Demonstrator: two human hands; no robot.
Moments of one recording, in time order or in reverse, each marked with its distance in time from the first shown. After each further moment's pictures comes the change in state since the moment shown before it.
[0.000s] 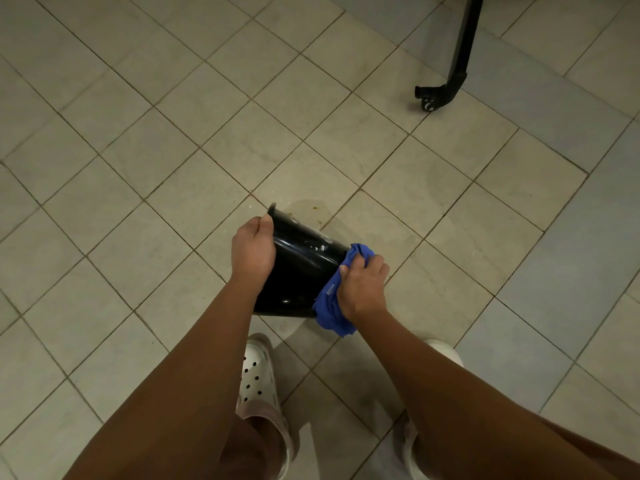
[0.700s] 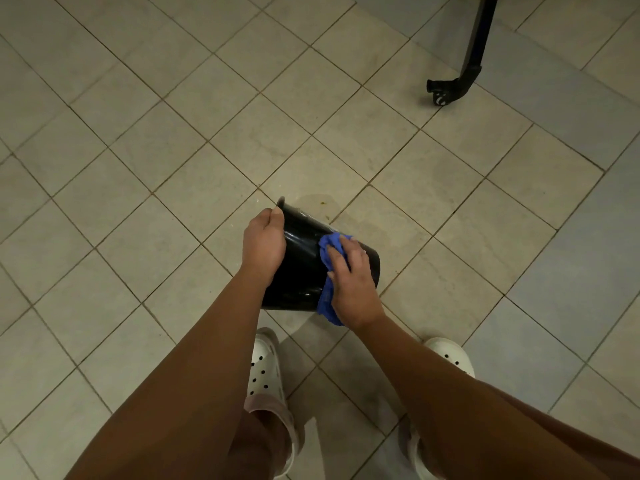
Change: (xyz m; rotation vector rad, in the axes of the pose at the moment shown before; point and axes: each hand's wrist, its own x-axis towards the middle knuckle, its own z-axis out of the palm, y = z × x) left_hand 0.001 0.002 0.000 -0.025 -0.056 -0.008; right_hand -0.010 -0.008 0.017 0.122 0.097 -0.426
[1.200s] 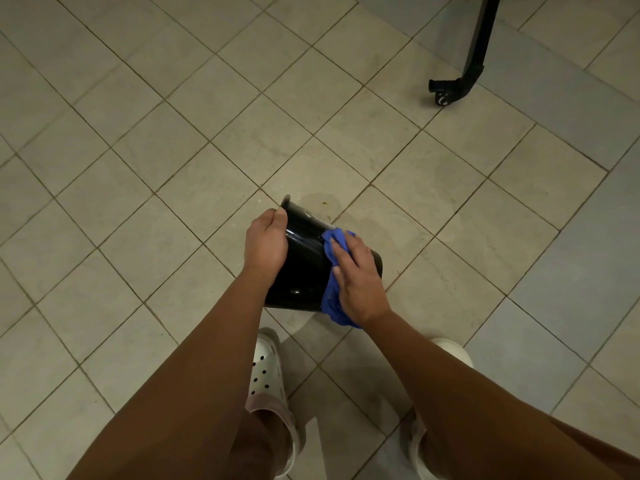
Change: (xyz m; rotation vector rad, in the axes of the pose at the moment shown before) left_hand -0.002 -0.001 0.000 -0.025 -0.002 0.013; right_hand 0.004 0.008 -0.009 0.100 0.008 0.004
